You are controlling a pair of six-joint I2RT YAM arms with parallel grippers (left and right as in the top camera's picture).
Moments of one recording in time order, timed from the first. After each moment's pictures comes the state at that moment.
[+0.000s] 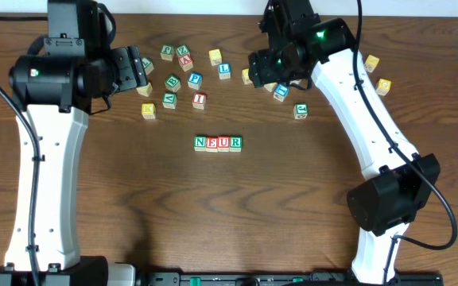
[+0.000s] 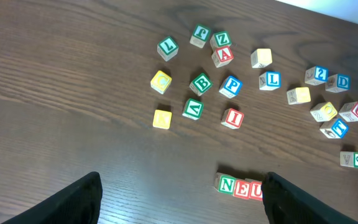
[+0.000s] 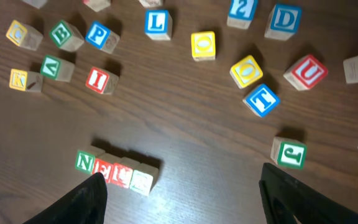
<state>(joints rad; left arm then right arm) -0.04 1.57 1.82 -1.21 0.00 -0.27 0.40 2.04 2.10 -1.16 -0.12 0.19</state>
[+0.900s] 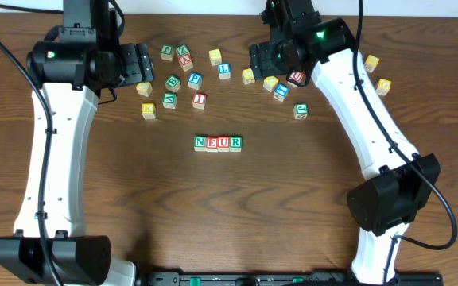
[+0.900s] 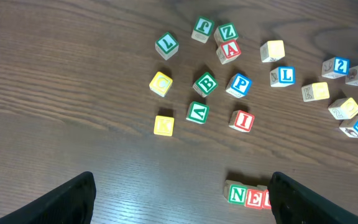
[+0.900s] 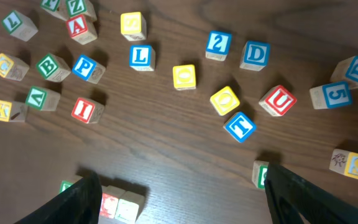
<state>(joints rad) -0.04 1.67 1.82 -1.16 0.00 -0.22 0.40 2.04 2.10 -1.08 -0.03 0.19</state>
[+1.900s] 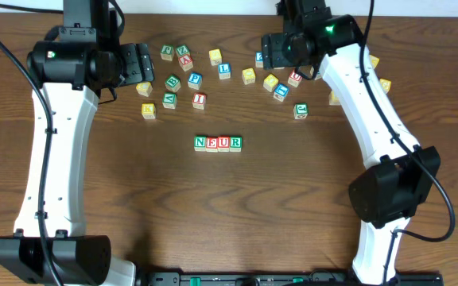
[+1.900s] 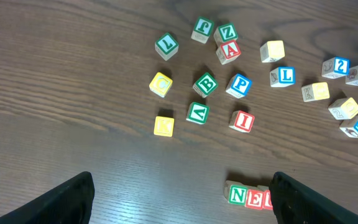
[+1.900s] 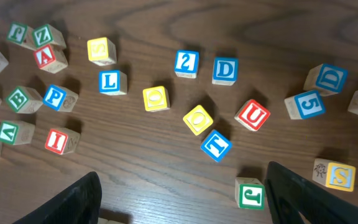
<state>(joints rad) -0.04 1.67 1.82 -1.16 0.00 -0.22 0.34 2.08 2.10 -1.02 -0.01 0.22</state>
